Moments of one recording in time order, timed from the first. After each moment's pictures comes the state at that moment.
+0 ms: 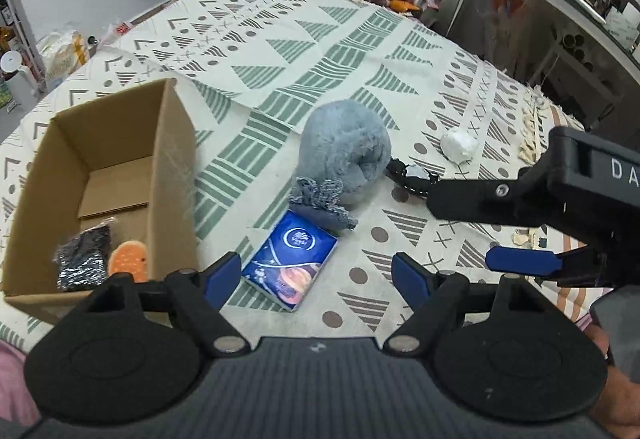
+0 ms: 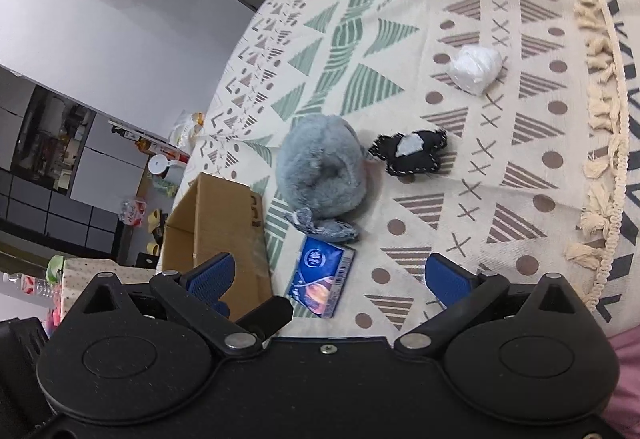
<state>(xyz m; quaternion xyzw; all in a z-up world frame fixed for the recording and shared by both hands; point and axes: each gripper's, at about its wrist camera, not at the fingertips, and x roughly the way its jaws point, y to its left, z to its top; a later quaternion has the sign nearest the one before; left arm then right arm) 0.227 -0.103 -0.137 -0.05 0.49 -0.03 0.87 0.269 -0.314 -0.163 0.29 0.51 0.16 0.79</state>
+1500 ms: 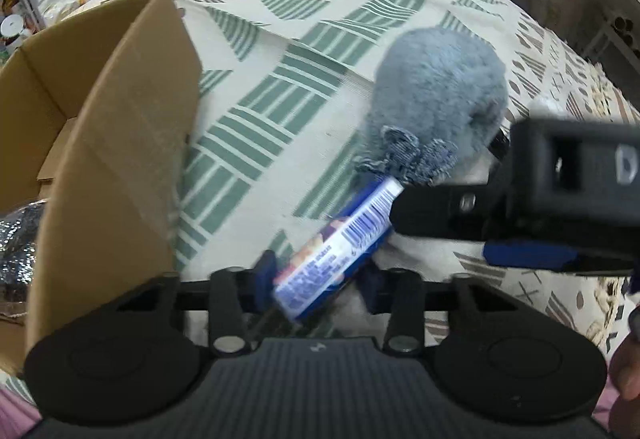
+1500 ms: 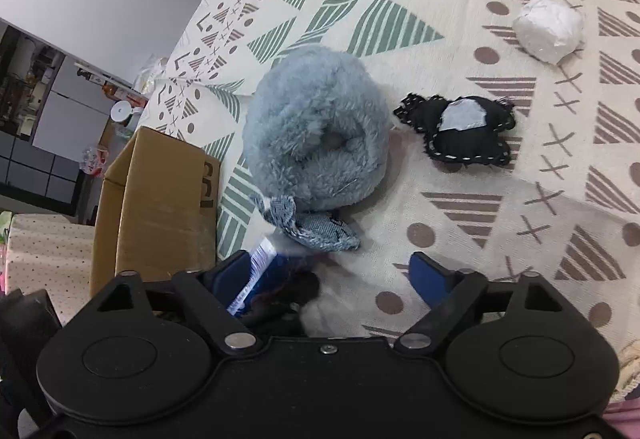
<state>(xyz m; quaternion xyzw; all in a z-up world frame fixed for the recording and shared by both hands) 0.275 -0.069 -0.227 -0.06 0.54 0.00 0.84 0.315 -0.245 -0.218 0.21 0.57 0.16 0.78</state>
